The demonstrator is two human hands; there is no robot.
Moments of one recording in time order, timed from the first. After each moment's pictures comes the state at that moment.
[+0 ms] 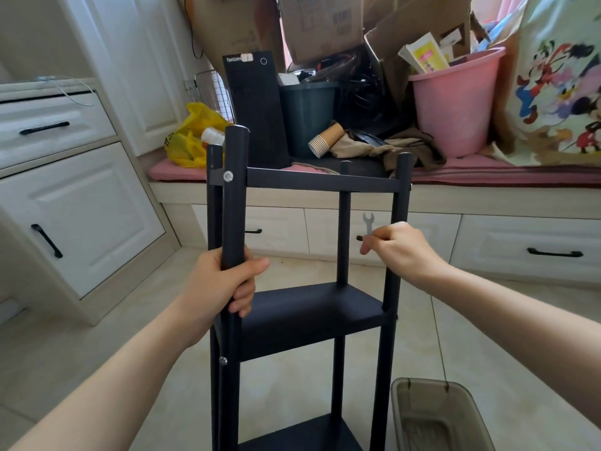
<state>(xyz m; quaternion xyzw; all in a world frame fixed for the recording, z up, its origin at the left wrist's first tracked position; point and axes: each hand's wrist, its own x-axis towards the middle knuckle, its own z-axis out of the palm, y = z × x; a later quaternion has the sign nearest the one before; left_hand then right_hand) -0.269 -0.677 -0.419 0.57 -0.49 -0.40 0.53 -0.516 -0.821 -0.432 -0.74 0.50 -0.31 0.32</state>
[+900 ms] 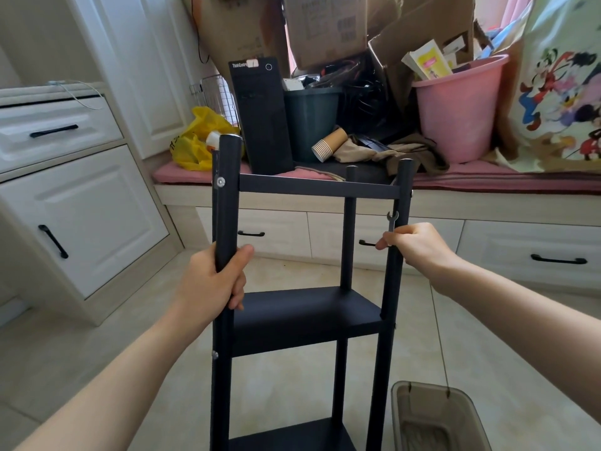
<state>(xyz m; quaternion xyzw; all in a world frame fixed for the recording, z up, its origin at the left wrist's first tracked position) -0.261 -0.677 -0.422 0.63 -0.51 -0.23 0.54 -0.529 -0.835 -0.430 -0.66 0.53 -0.34 0.41</state>
